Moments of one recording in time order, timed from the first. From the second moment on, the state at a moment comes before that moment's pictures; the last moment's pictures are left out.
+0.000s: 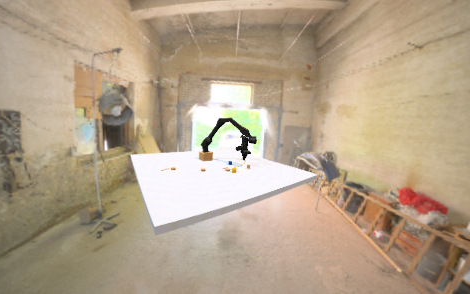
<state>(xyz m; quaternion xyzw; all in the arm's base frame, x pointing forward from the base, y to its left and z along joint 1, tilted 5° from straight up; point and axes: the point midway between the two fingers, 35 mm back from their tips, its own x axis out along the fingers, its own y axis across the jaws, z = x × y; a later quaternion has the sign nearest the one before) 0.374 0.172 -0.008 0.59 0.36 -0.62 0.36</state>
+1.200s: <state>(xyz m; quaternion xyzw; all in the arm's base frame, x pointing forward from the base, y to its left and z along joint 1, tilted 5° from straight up) 0.402 0.189 -0.007 0.63 0.29 -0.65 0.29</state>
